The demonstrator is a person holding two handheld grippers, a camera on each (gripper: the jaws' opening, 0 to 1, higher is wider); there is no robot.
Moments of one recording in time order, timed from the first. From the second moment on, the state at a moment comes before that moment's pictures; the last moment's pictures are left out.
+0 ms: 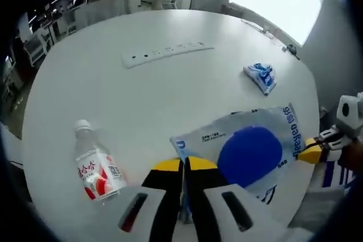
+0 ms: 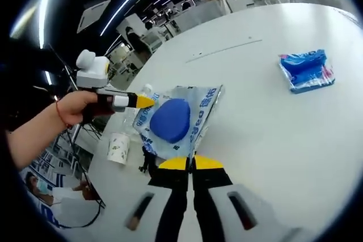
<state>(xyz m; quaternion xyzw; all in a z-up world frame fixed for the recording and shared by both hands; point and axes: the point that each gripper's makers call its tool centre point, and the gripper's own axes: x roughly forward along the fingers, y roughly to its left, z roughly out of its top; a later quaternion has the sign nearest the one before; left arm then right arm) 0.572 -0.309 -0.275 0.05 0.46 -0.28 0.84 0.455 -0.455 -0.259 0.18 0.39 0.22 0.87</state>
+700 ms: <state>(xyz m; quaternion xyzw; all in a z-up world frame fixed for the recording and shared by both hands) 0.591 -0.338 -0.223 -0.01 0.40 -0.26 0.88 0.515 -0.509 -0.209 0.15 0.33 0.20 0.91</state>
